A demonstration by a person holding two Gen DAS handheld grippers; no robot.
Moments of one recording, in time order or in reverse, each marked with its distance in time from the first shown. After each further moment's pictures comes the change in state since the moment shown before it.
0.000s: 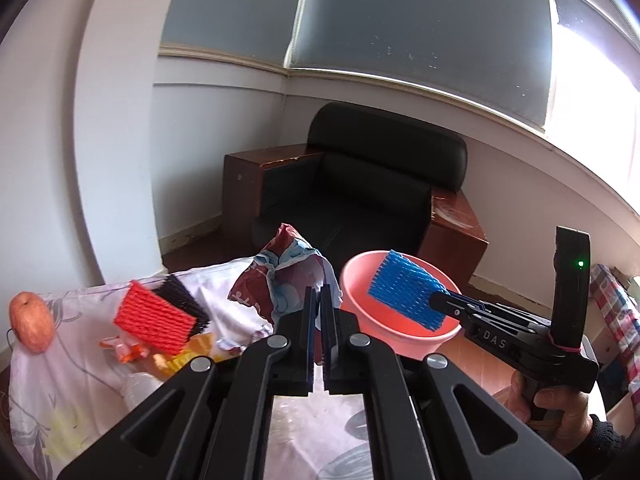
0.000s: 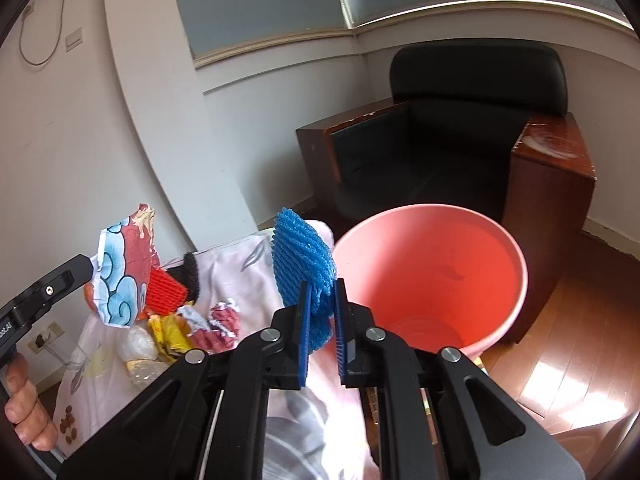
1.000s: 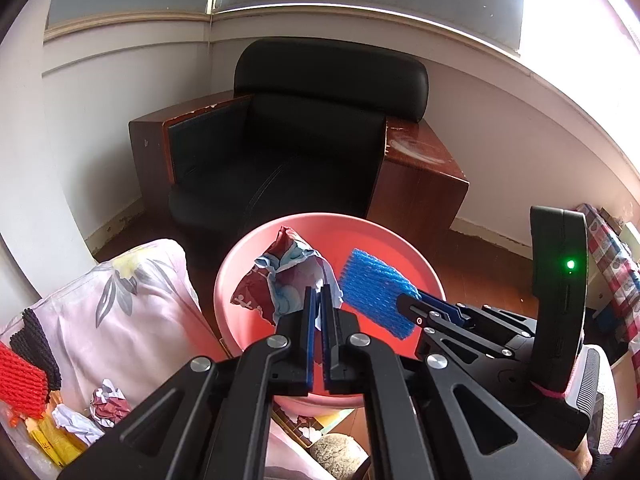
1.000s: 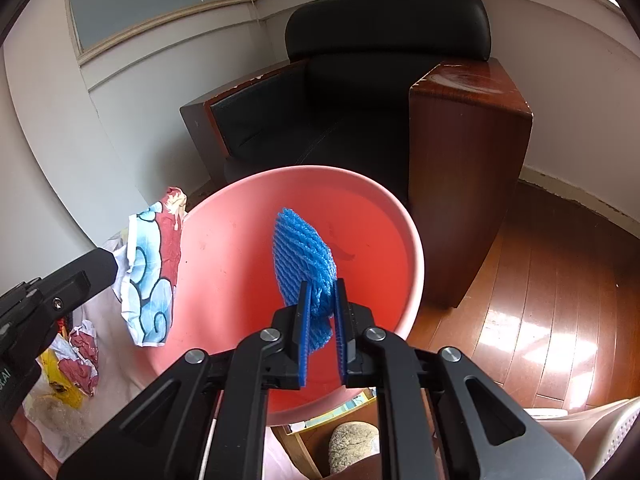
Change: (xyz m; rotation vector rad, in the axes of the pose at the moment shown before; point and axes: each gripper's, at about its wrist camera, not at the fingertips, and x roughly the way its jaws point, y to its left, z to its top) left arm 0.190 -0.104 0.006 0.128 0.224 -0.107; right arm 0.072 -0.099 0.000 0.144 0.124 -0.257
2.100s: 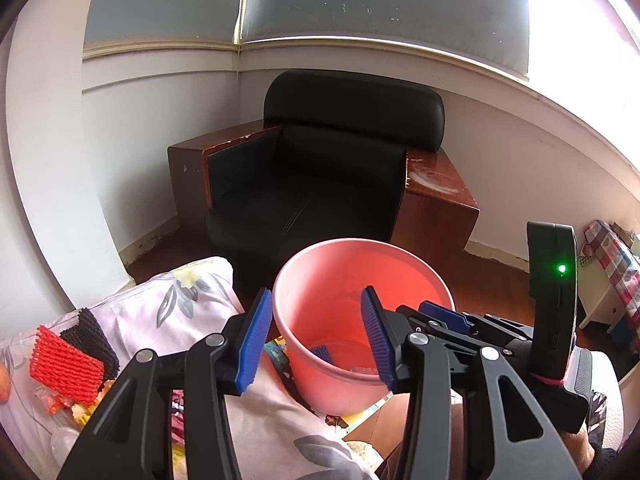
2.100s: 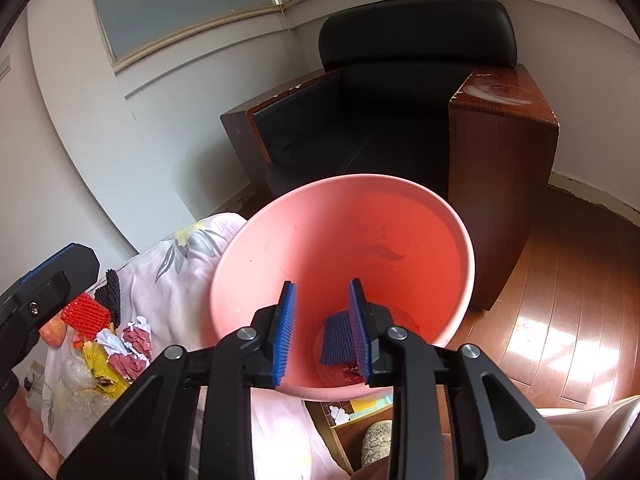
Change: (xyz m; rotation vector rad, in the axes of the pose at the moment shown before) left arm -0.077 0.021 -0.008 -0.015 -0.114 0.088; right arm -0.031 0.028 -0.003 -0.013 -0.029 0.137
